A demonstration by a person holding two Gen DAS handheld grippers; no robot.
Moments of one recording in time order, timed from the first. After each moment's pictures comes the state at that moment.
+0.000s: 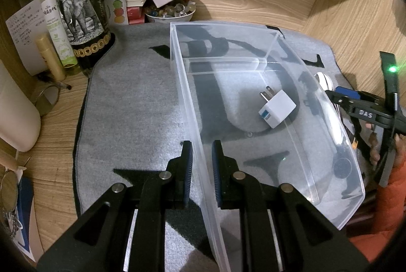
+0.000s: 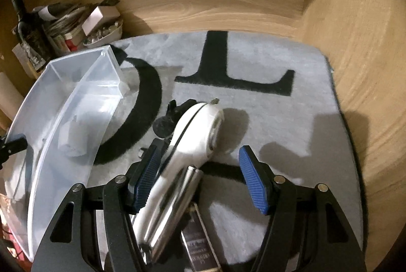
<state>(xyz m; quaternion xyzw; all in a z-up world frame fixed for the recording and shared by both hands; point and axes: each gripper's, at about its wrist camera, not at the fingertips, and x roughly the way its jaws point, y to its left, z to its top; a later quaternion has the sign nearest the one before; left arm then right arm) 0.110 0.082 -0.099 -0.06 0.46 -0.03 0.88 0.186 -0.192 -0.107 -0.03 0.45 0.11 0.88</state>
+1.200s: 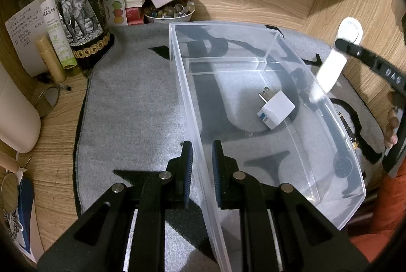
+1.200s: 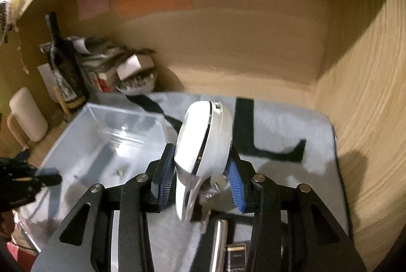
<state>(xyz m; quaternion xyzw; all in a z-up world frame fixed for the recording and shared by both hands) 0.110 0.080 -0.099 -0.05 0.46 -0.03 0.88 0.170 -0.151 -0.036 -0.05 0.33 0.15 0.93</state>
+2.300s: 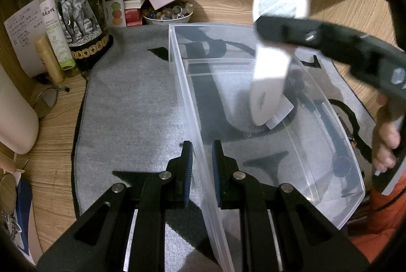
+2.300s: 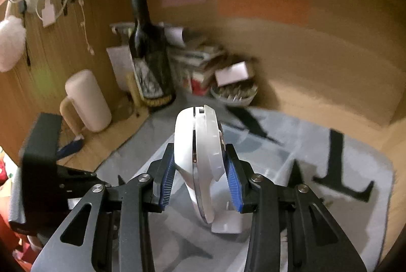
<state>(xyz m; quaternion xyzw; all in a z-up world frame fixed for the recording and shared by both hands) 0.117 0.076 -0.097 -0.05 0.46 -0.03 0.89 0.165 -0.028 -0.028 -0.08 0.34 0.32 0.88</state>
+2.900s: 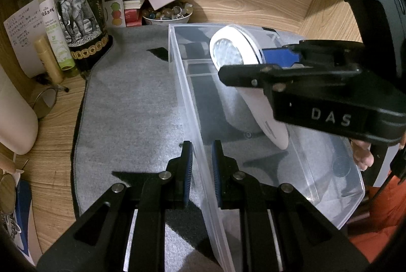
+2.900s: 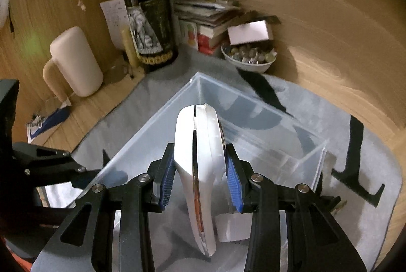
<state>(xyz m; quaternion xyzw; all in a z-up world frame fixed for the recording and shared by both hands) 0.116 0.077 -0.098 -0.05 0.46 -0.04 0.89 0.187 -0.002 -0.065 -0.15 0.41 0.33 0.84</state>
